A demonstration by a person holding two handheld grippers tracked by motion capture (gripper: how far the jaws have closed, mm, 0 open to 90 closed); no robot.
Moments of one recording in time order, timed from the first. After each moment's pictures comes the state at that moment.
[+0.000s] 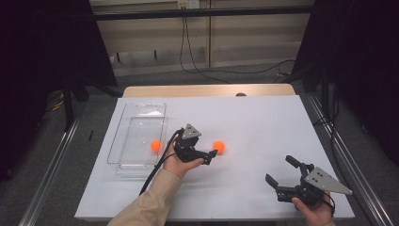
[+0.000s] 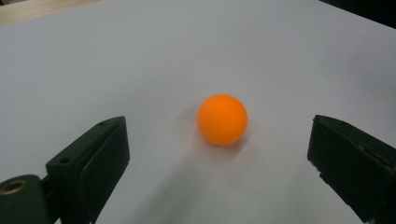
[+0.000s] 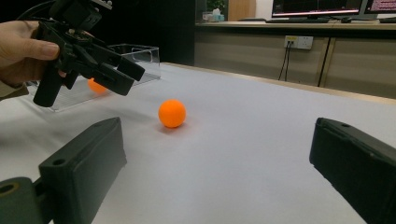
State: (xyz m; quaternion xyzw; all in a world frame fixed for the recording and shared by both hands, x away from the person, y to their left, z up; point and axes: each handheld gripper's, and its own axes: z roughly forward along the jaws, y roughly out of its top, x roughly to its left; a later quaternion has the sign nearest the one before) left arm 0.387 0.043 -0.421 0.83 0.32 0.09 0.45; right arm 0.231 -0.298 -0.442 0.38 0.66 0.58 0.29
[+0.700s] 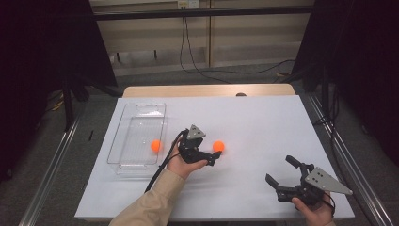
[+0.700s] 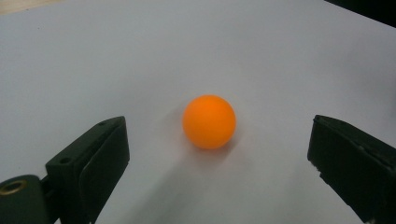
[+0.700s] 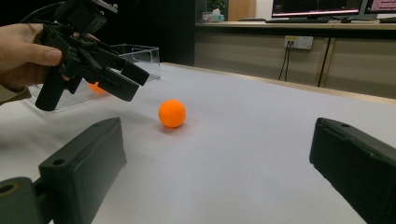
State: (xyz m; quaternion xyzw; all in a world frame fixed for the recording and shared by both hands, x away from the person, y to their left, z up) left arm 0.386 0.032 -0.425 0.83 0.31 0.09 0.45; right arm 0.231 -0.299 -0.441 0.38 0.66 0.58 0.29
